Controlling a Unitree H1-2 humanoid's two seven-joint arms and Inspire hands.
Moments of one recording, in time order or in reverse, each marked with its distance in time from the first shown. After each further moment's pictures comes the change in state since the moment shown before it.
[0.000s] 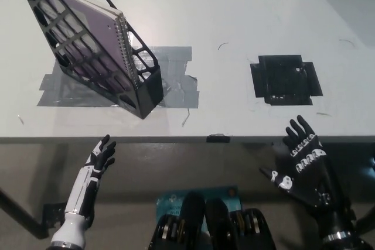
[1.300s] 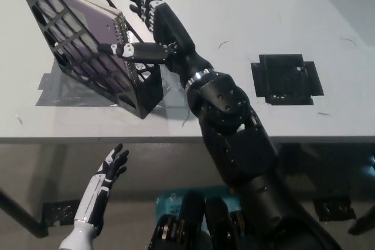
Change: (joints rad) left_arm 0.024 -0.007 -0.034 -0.012 0.006 -0.012 -0.036; right_arm -0.877 0.198 0.136 0.631 -0.194 0.071 -0.084
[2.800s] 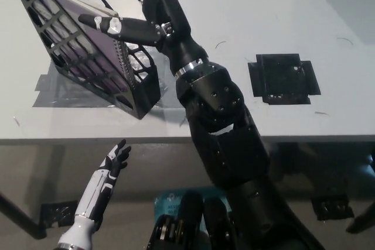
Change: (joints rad) left_arm -0.020 0.027 -0.018 -0.007 0.037 0.004 -0.004; right_arm 0.005 0.056 -0.020 -0.158 -0.011 -0.062 -0.032
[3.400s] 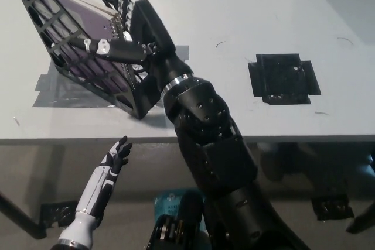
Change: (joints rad) left_arm -0.016 0.004 -0.005 0.001 0.001 0.003 -0.006; right_arm 0.024 0.037 0.009 0.093 0.008 0.031 0.005
